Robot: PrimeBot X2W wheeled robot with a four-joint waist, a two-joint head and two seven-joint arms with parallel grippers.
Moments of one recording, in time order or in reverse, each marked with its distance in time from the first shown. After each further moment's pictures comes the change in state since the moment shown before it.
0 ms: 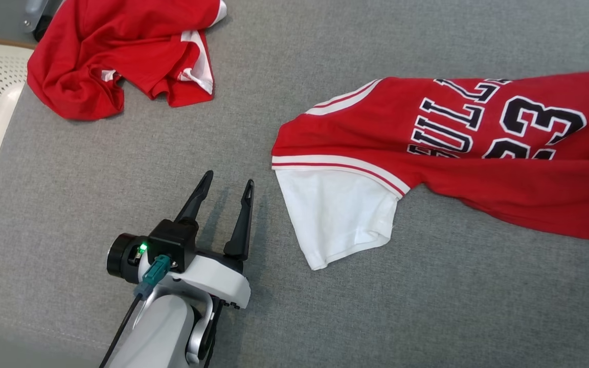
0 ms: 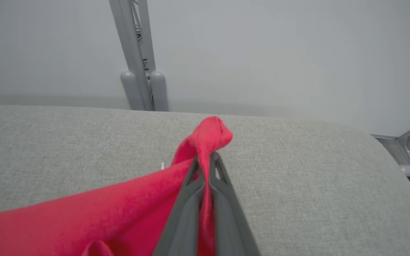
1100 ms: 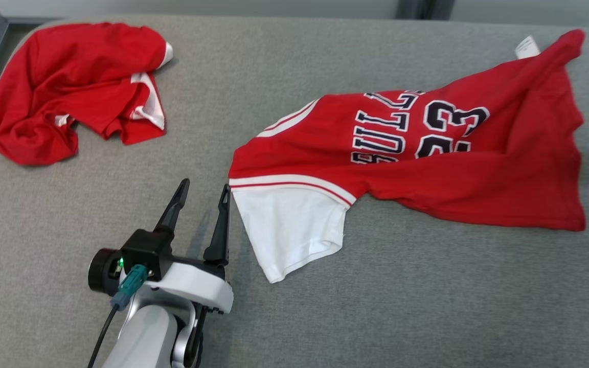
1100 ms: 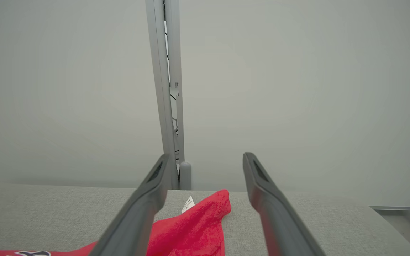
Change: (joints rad) left arm 0.041 -0.013 0.091 -0.022 0.015 -0.018 0.000; right arm 0.064 0.155 0.067 -0.103 0.054 0.000 -0.372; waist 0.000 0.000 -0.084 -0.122
